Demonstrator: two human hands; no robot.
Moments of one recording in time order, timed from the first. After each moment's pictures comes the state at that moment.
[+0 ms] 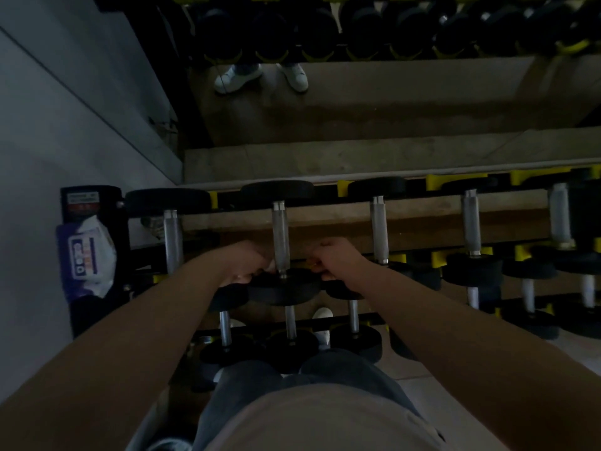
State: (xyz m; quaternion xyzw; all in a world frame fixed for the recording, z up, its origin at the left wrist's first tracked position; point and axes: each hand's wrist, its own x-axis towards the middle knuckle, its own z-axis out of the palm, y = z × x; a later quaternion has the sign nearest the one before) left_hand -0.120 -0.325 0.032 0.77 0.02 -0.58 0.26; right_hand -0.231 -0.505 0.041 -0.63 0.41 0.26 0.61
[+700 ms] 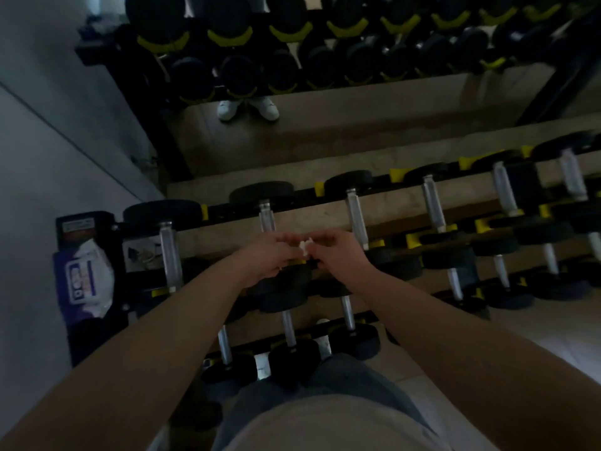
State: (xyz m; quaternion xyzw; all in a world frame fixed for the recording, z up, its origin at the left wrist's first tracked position) left_hand -0.174 -0.347 0.087 0.71 -0.09 -0.56 0.43; right_hand -0.286 -0.485 0.068 -0.71 0.37 0.03 0.60
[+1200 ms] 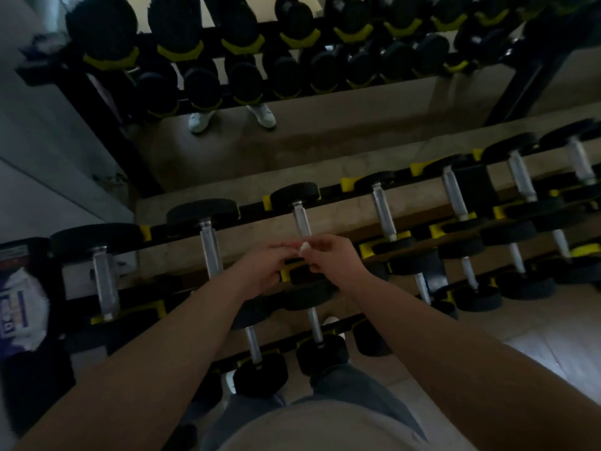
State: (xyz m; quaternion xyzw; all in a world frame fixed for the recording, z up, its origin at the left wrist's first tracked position) left_hand -0.234 -0.459 0.089 0.68 -0.03 -0.56 0.46; right_hand -0.341 -0.587 0.065 -0.66 0.38 0.01 0.64
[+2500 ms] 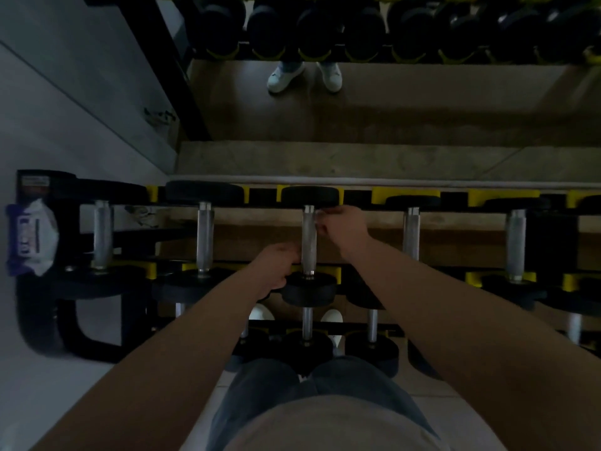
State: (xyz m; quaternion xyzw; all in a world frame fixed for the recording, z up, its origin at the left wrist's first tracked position) left_hand -0.239 -0.536 0.069 0.70 0.19 -0.49 0.48; right_hand -0.240 -0.685 0.011 -0.64 0.42 0.10 0.63
